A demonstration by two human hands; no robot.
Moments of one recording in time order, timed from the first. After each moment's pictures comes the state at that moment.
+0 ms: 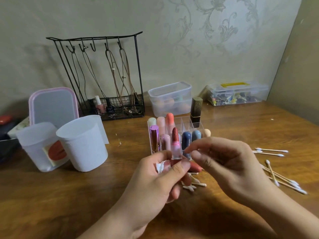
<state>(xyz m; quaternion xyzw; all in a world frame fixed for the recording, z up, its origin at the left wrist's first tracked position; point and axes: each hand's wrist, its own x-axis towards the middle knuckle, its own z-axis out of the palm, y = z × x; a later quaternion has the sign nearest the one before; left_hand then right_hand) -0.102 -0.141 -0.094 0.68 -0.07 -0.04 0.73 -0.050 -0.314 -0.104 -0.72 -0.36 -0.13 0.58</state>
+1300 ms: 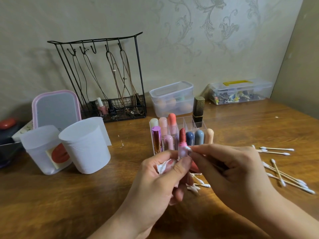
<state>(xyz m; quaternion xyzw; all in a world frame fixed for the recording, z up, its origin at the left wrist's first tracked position) -0.099 -0.144 -0.096 0.68 -0.07 -0.01 0.73 -0.059 -0.305 -0.107 -0.76 -0.36 -0.32 0.43</state>
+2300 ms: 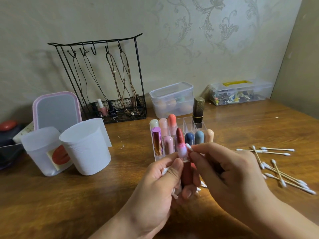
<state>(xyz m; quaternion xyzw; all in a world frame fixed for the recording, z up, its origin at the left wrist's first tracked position) -0.099 -0.152 -0.102 0.56 -0.09 -0.05 0.82 -0.063 -0.301 -0.107 -0.78 -0.36 -0.32 0.40</state>
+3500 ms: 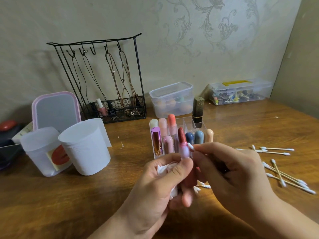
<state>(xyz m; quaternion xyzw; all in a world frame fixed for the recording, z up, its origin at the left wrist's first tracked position) -0.099 -0.146 -0.096 0.57 -0.11 -0.08 0.81 -0.062 -0.302 -0.107 -0.73 -0.37 -0.32 0.48</state>
